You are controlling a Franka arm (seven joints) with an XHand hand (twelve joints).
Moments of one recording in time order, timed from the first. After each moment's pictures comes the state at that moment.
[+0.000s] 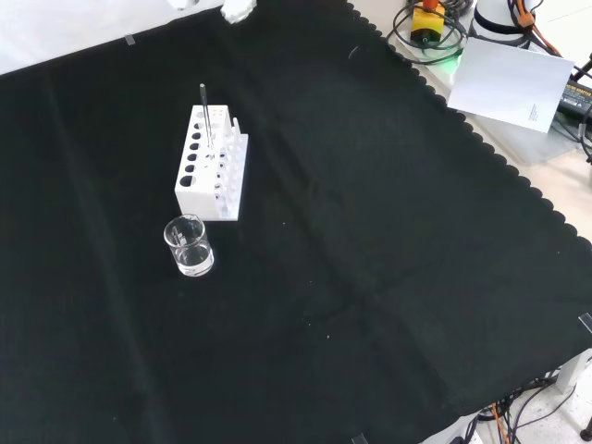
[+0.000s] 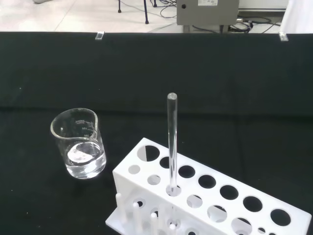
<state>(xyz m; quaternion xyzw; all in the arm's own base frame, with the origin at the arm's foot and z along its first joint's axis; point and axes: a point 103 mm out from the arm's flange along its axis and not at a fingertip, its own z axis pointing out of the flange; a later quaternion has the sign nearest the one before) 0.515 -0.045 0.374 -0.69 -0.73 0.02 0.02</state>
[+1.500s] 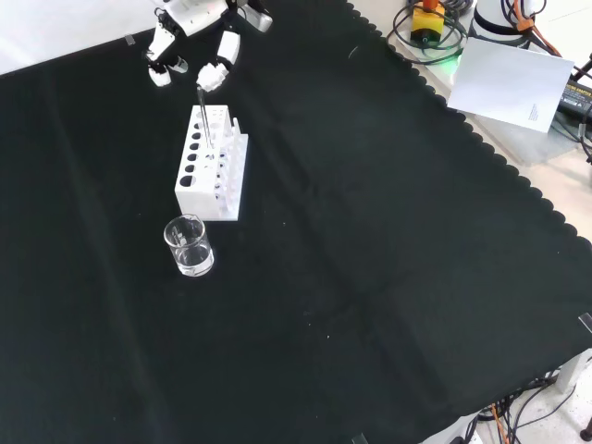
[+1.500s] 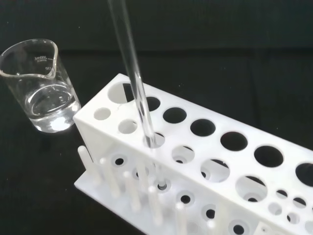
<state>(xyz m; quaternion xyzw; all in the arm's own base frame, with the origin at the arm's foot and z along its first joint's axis) 0.567 -0.068 0.262 -0.68 -0.73 0.04 0.08</state>
